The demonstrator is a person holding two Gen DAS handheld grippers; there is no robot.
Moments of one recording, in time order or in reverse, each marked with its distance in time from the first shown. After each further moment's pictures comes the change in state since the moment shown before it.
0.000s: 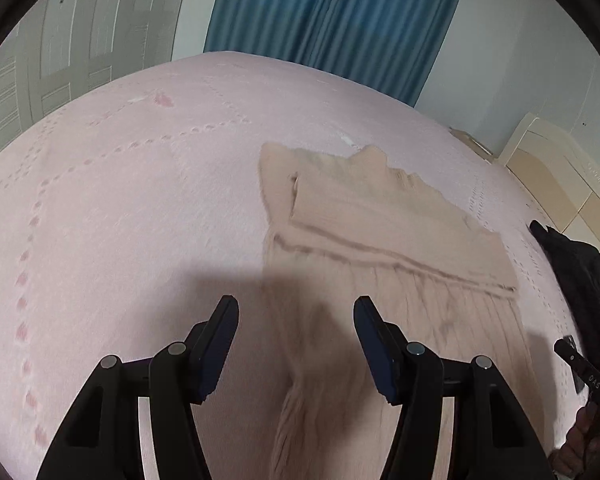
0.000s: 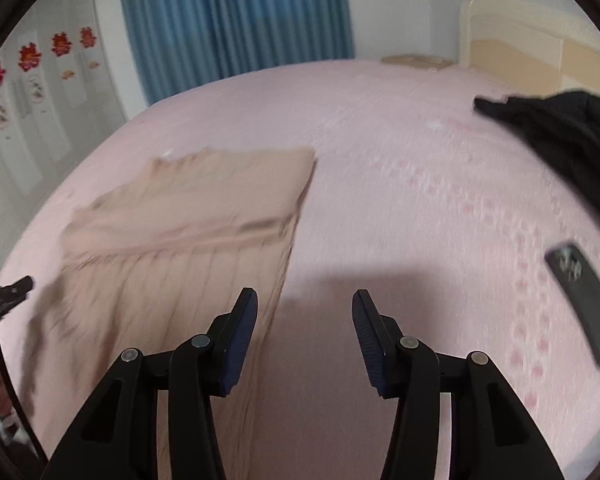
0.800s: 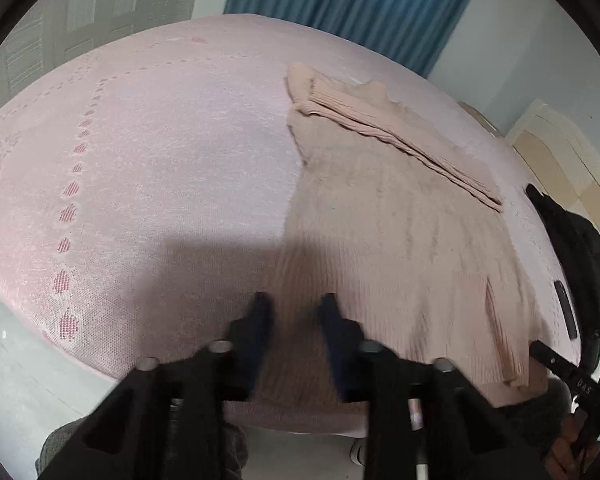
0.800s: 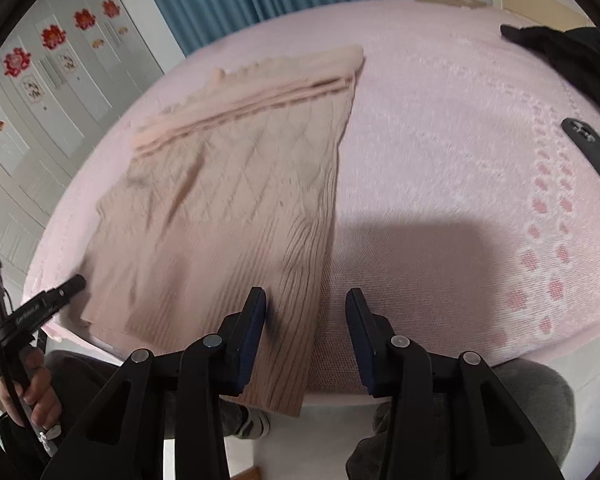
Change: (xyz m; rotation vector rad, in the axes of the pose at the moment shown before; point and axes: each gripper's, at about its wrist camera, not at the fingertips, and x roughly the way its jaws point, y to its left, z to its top) left arm -0.050 0.004 -0.107 -0.077 0.122 0.013; right arm -0.047 0.025 -0.102 0.003 0.211 0.135
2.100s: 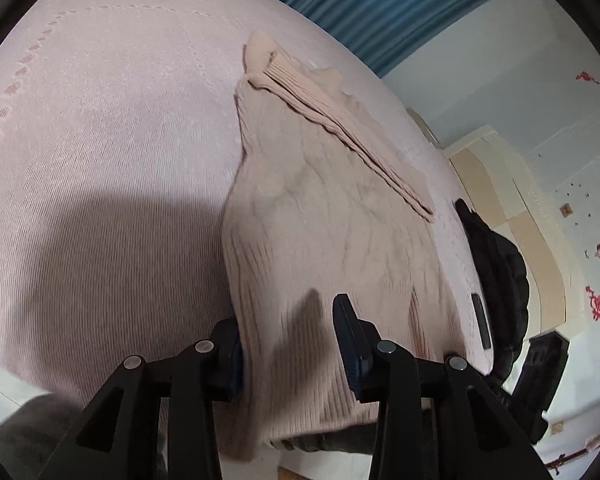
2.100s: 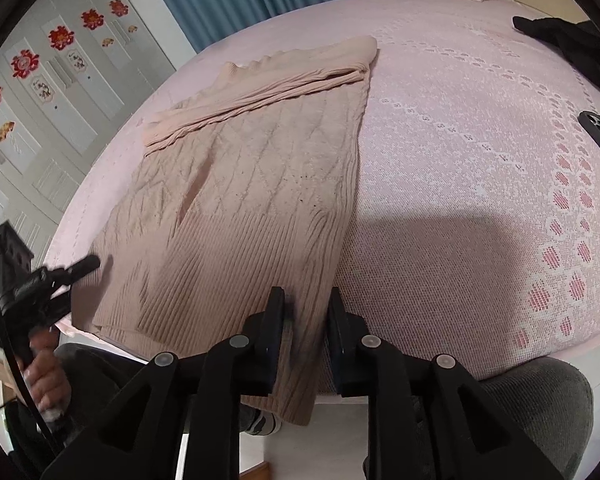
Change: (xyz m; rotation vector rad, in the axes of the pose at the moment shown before) left arm 0.012 0.007 0.000 -0.110 0.105 -0.342; right arm 0.006 -0.002 0.003 0.011 0.012 0.074
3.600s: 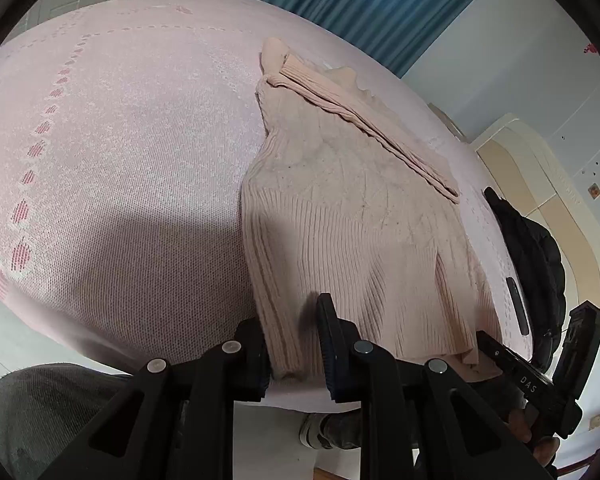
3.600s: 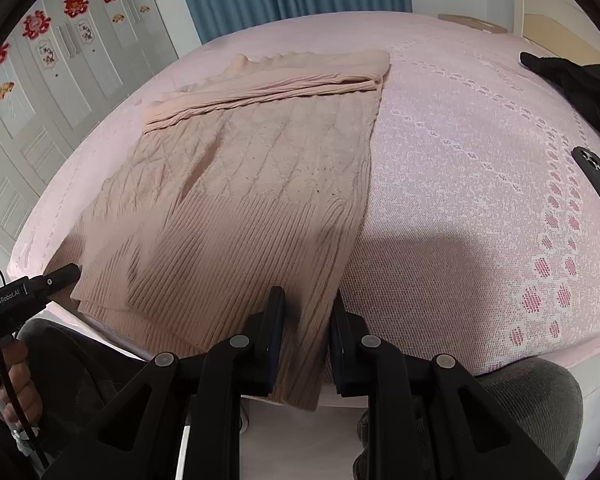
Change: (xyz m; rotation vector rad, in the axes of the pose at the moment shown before) left arm -0.010 -0.010 -0.030 0.046 -0.048 0.154; right arm -0.001 0.020 -0.015 -0.119 -0.021 -0.096
